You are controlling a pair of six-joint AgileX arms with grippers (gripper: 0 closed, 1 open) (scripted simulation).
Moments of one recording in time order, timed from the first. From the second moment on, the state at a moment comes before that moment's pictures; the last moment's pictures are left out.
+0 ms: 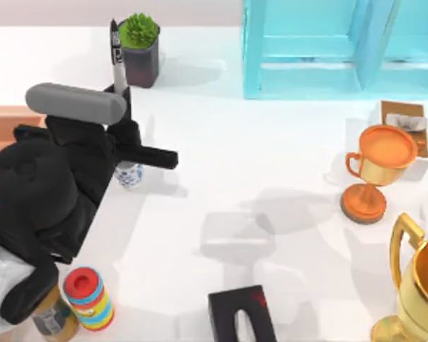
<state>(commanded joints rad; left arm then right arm) -0.56 1.49 0.39 1.09 -0.30 0.01 0.00 0.00 0.00 0.00 0.00 0.00</state>
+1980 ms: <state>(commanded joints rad) -0.47 1.66 0.42 1.38 -0.25 0.06 0.00 0.00 0.00 0.00 0.00 0.00</state>
